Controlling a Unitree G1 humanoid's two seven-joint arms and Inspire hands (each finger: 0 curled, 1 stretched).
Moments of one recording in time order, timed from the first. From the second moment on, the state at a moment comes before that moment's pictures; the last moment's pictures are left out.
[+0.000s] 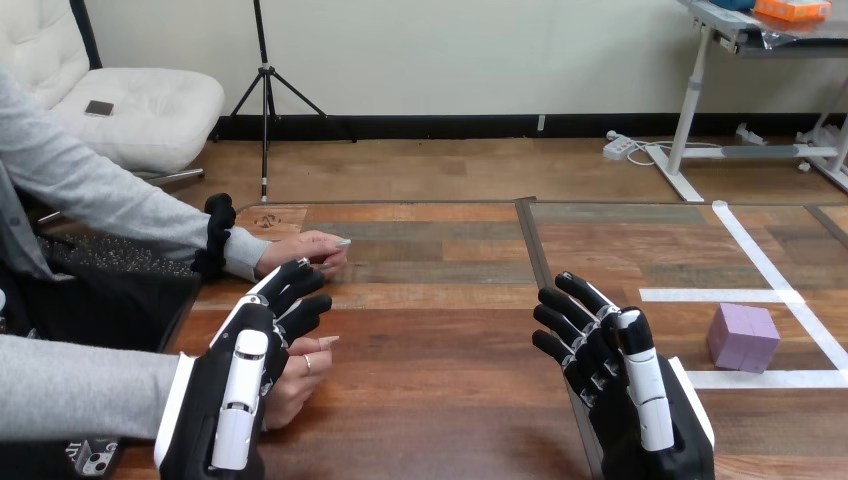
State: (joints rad) left arm 0.35 0.11 -0.07 0.05 -0.20 -0.60 -0.17; right arm 0.24 0.03 -0.08 0.11 0.34 -0.27 0.43
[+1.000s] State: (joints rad) left arm 0.35 0.10 -0.07 0.05 -0.21 -0.60 -0.18; right arm 0.24 0.03 -0.07 0.11 0.34 -0.27 0.45
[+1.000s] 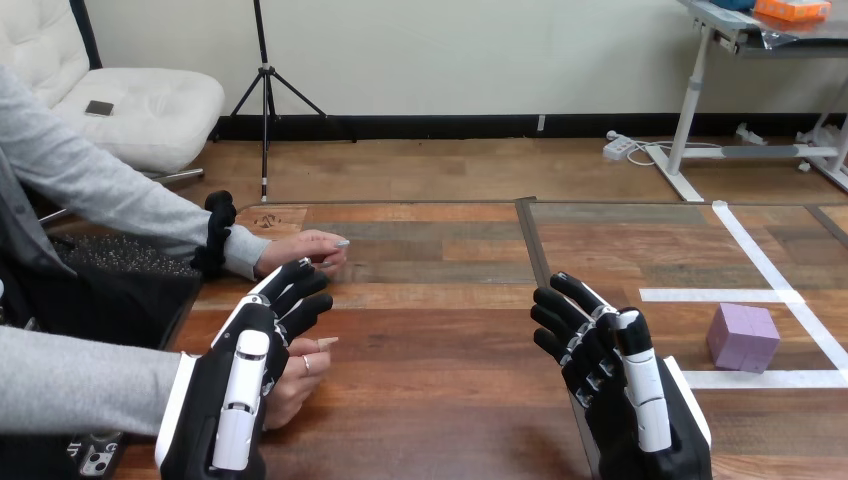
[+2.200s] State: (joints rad) left arm 0.35 0.11 -0.07 0.05 -0.21 -0.60 -0.19; right arm -0.04 -0.08 -0.14 0.30 0.26 -0.30 0.38
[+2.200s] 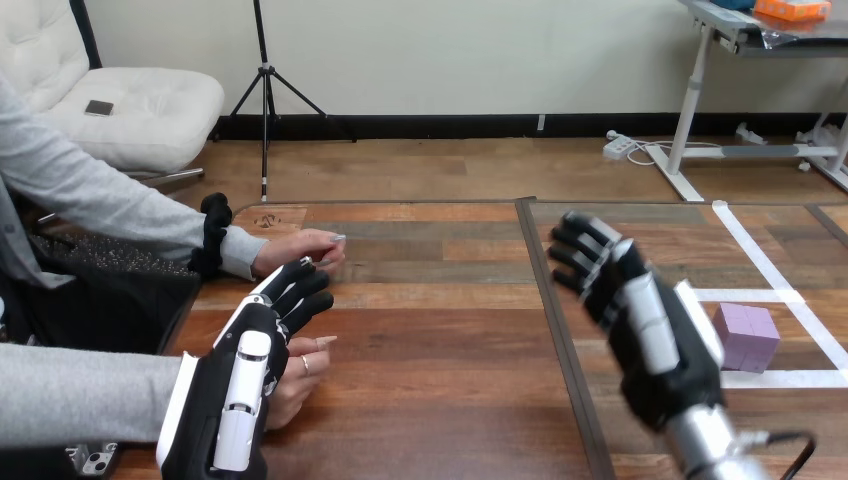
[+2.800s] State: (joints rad) left arm 0.35 0.10 -0.07 0.05 -0.21 -0.60 -0.19; right arm -0.23 -0.19 -0.23 0.50 0.26 -0.36 0.34
